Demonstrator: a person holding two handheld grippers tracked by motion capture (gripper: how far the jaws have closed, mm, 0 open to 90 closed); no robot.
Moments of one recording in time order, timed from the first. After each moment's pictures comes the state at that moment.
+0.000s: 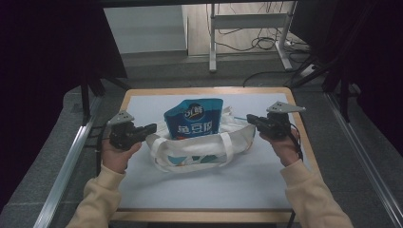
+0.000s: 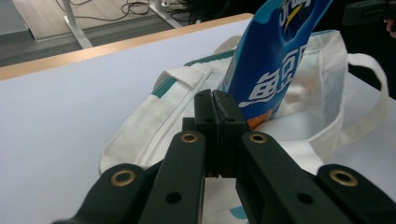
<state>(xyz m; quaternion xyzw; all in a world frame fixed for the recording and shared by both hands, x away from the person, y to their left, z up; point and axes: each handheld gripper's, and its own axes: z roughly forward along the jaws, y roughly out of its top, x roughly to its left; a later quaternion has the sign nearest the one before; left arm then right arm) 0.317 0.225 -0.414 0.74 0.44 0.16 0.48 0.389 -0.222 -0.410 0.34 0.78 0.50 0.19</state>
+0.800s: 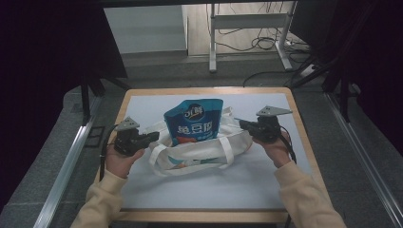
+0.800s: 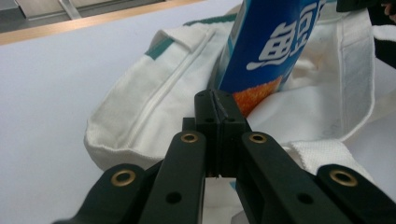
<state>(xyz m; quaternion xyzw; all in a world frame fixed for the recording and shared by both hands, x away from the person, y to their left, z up) 0.314 0.221 -0.438 0.76 0.44 0.14 0.46 0.396 -0.206 -0.435 0.34 0.80 0.47 0.17</state>
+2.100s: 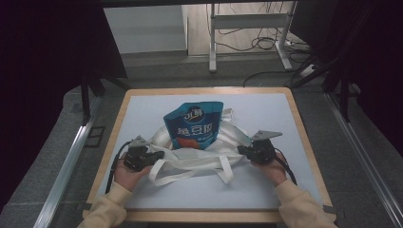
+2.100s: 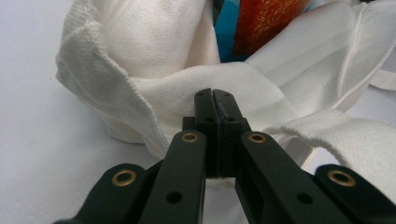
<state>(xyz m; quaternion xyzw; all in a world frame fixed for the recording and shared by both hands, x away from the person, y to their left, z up) 0.309 0.212 -0.507 0.79 0.45 0.10 0.41 0.369 -0.209 -0.509 0.35 0.83 0.42 0.12</state>
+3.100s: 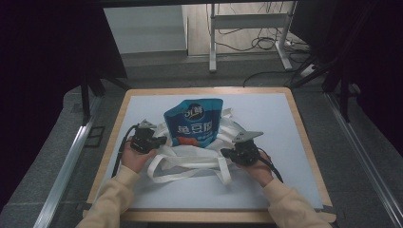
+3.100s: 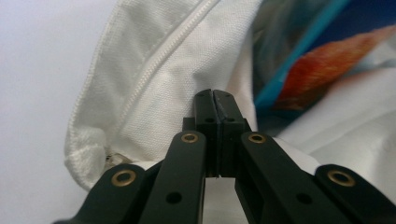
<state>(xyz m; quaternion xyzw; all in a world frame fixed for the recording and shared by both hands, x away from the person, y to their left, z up) 0.359 0.199 -0.488 0.79 0.48 0.13 0.37 0.358 -0.158 -0.500 0.29 0.86 0.41 0.09</state>
